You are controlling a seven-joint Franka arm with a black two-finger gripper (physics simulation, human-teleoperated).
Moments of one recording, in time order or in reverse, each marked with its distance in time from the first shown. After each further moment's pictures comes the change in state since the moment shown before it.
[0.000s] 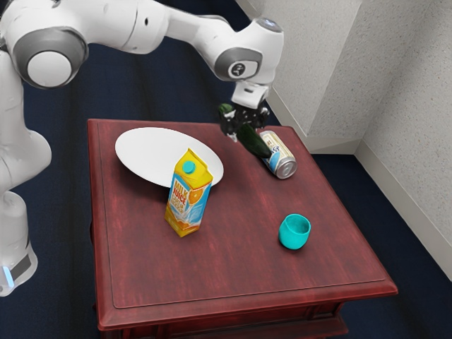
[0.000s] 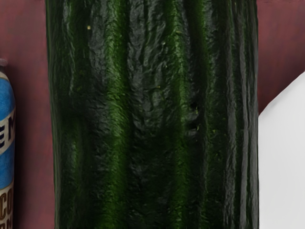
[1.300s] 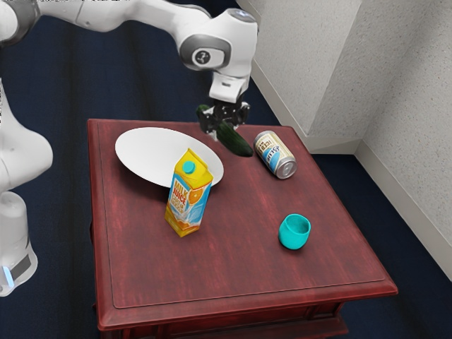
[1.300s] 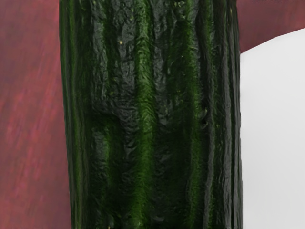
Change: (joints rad) arm -0.083 -0.353 -0.022 -0.192 0.292 -0.004 -0.286
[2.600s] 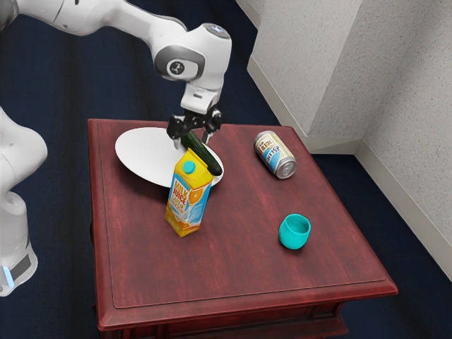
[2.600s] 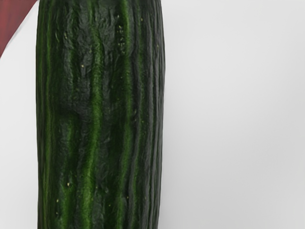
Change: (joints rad) arm 0.255 -0.125 -0.185 -0.227 0.063 0.002 0.009
